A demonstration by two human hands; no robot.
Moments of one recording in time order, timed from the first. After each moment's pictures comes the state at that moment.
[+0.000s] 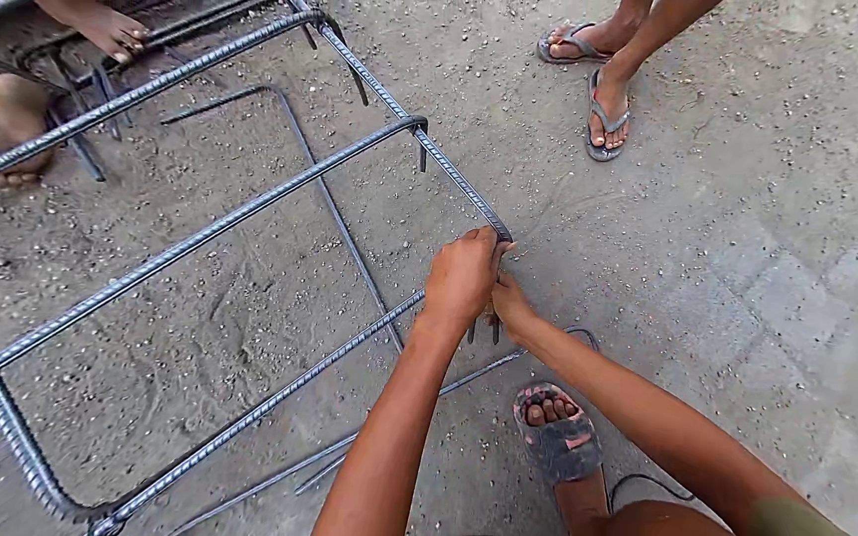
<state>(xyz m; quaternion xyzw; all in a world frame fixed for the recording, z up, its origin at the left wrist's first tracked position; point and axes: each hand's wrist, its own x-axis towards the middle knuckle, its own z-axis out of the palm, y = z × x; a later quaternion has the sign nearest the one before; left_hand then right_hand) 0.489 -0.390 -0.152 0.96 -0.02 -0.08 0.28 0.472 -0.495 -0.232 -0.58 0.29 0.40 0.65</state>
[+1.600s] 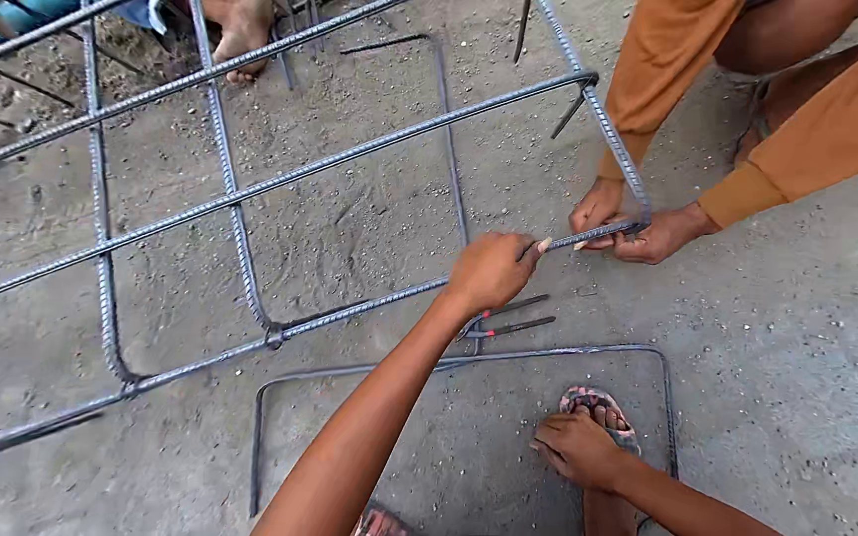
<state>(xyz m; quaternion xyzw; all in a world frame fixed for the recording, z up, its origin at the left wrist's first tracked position) 0.424 -0.321 -0.062 0.90 0.13 -0.31 0.26 0.298 -0.588 -0.266 -0.71 -0.51 0.40 0.27</state>
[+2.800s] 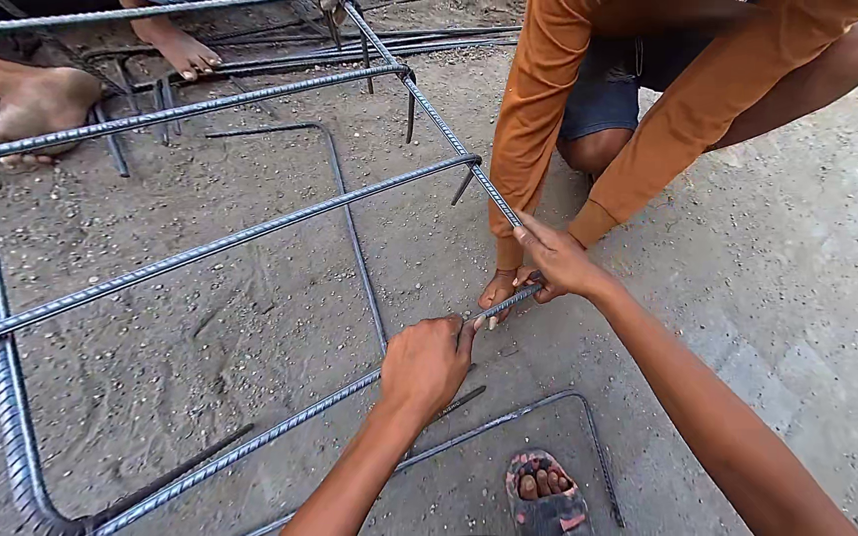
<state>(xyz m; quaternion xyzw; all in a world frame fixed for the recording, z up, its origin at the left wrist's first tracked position) 0.435 -0.322 -0.098 0.93 0.10 -0.28 0.23 0.594 -0.504 -0.126 -0.88 -0.19 0.25 0.36</state>
